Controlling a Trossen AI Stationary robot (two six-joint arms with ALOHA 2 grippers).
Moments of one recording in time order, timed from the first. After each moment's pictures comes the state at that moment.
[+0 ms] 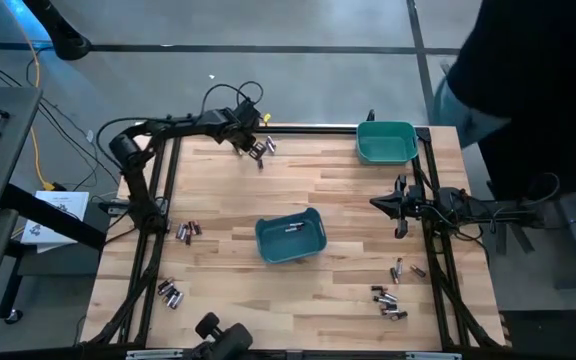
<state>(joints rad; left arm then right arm) 0.72 1.84 1.20 -0.50 -0.12 -0.09 0.05 0.03 0.01 0.05 0.18 0.13</state>
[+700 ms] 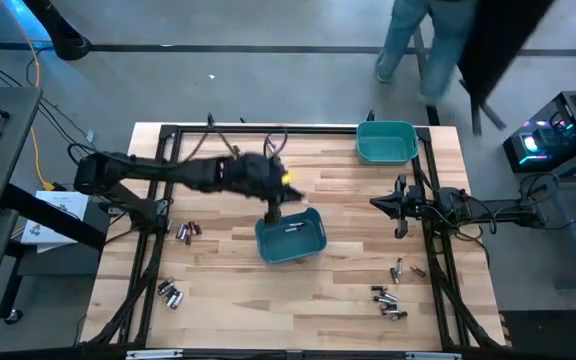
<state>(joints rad) 0.04 1.52 1.20 -0.20 0.03 -0.04 0.05 0.03 0.01 0.05 0.18 0.13</state>
